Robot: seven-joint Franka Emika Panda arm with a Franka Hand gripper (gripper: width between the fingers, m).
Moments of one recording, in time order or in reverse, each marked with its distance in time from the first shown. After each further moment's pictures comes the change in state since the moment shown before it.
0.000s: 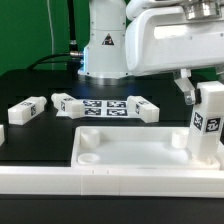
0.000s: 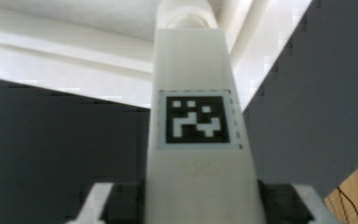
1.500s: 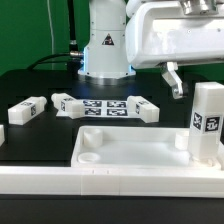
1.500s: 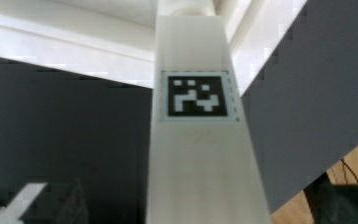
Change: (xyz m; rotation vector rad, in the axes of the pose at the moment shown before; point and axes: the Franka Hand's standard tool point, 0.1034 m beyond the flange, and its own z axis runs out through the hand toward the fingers) arm -0.002 -0.002 -0.013 -0.033 0.093 -0.010
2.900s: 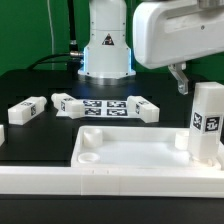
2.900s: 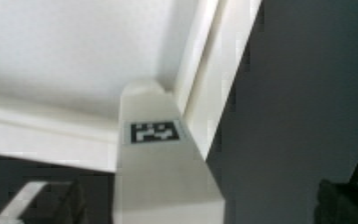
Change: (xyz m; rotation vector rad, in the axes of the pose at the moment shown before) arm 0.007 -0.008 -0.005 0.163 -0.478 0.060
